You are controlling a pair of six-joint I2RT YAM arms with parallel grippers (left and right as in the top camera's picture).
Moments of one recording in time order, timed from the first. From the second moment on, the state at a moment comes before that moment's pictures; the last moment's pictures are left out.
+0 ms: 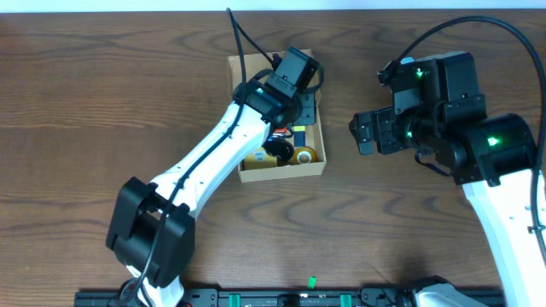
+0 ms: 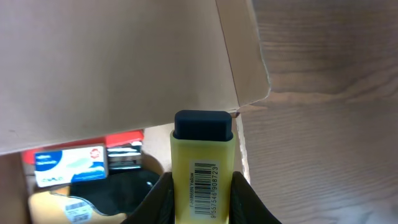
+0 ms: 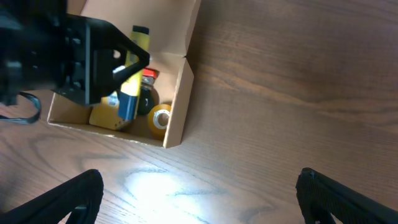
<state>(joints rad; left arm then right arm) -0.63 1.88 1.58 -0.73 0.02 -0.63 0.27 1.32 1.50 -1.16 -0.12 0.06</state>
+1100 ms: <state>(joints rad) -0.71 1.94 1.58 -0.71 0.00 -0.80 0.27 1.32 1.50 -1.16 -0.12 0.06</state>
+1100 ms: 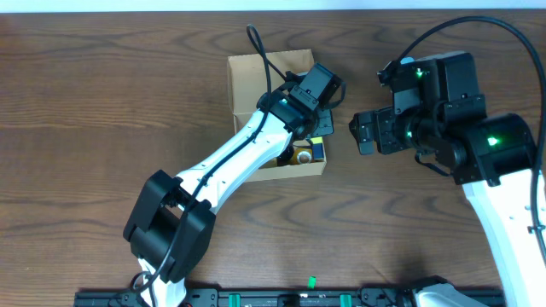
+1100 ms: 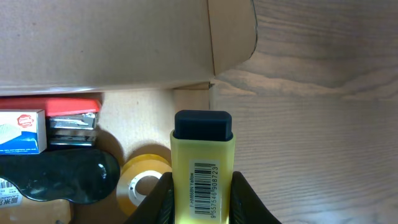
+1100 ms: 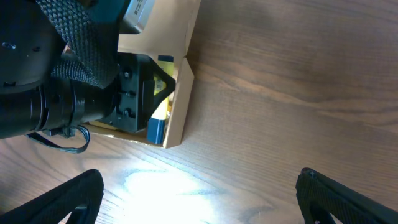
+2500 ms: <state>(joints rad) -0.71 1.97 1.58 -0.80 -0.06 -0.81 0.27 1.32 1.50 -1.16 -0.12 0.06</state>
